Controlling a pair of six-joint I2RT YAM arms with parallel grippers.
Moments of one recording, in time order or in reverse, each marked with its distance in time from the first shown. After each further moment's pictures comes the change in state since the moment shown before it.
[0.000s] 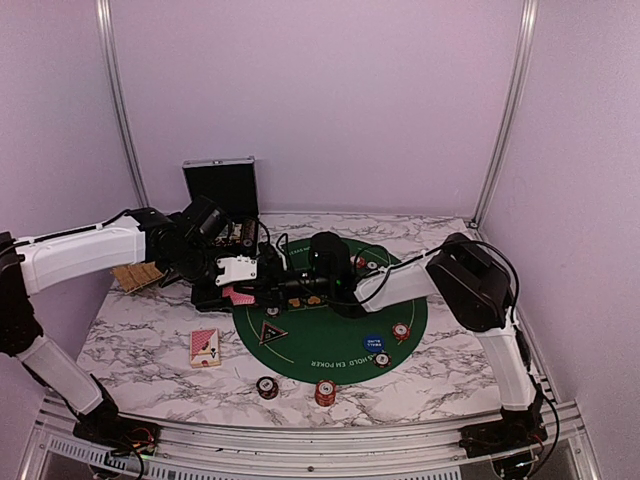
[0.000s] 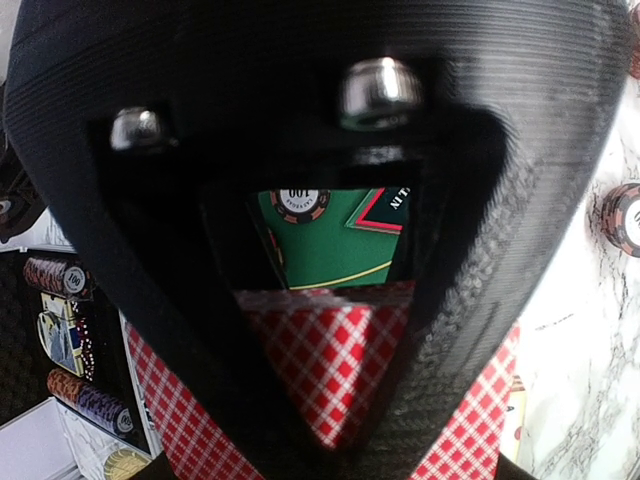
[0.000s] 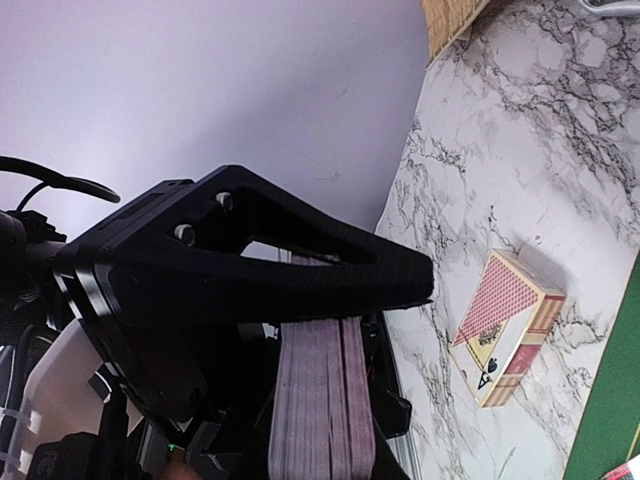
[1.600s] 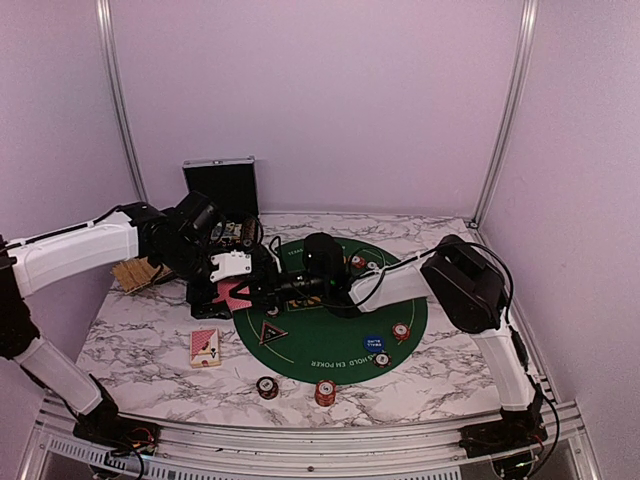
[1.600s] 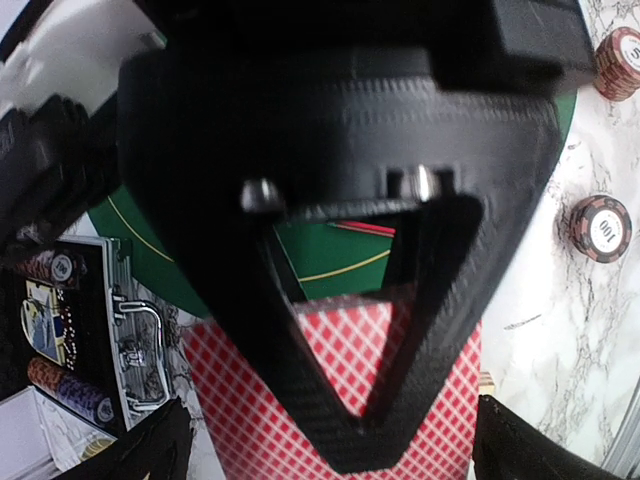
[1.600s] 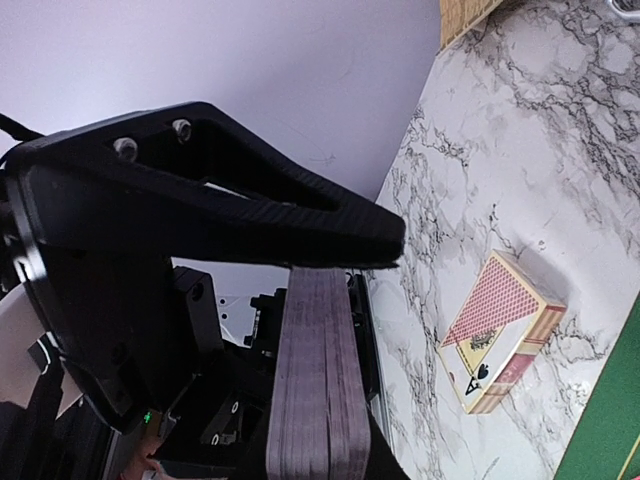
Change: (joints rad) left arm 0.023 -0.026 0.022 -0.069 0.051 -0.056; right arm 0.010 0.033 0.054 -0.041 -0.043 -0.101
